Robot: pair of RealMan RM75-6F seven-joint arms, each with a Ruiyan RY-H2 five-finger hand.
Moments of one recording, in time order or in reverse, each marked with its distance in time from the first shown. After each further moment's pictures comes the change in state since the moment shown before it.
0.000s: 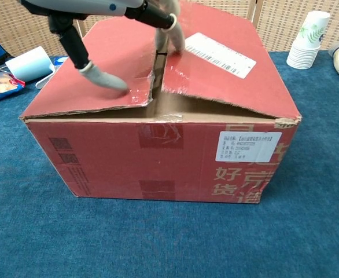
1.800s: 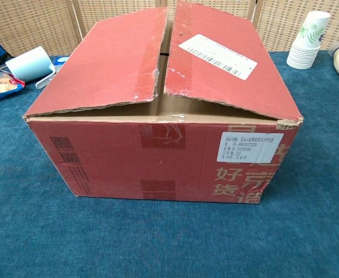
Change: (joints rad) left arm 0.614 0.109 0.123 0.215 0.519 0.776 -0.235; right arm -0.033 -0.017 -0.066 0.005 -0.183 0.078 -0.054
